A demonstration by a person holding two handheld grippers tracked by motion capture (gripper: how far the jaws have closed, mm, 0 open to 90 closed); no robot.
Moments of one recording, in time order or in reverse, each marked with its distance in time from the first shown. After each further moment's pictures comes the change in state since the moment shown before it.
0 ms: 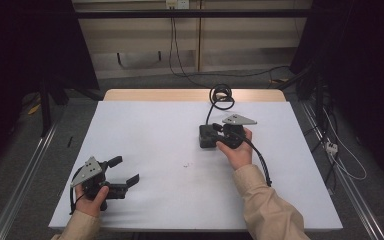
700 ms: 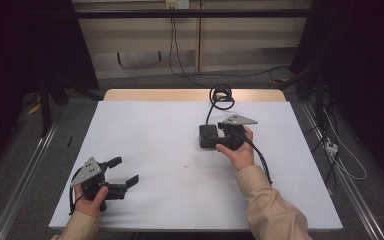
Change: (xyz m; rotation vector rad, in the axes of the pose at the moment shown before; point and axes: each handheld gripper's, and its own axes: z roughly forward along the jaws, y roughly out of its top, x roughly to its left) left arm 0.001 -0.002 -0.003 0.007 0.002 -0.002; right arm 0.000 0.001 -0.003 0.021 0.018 -0.008
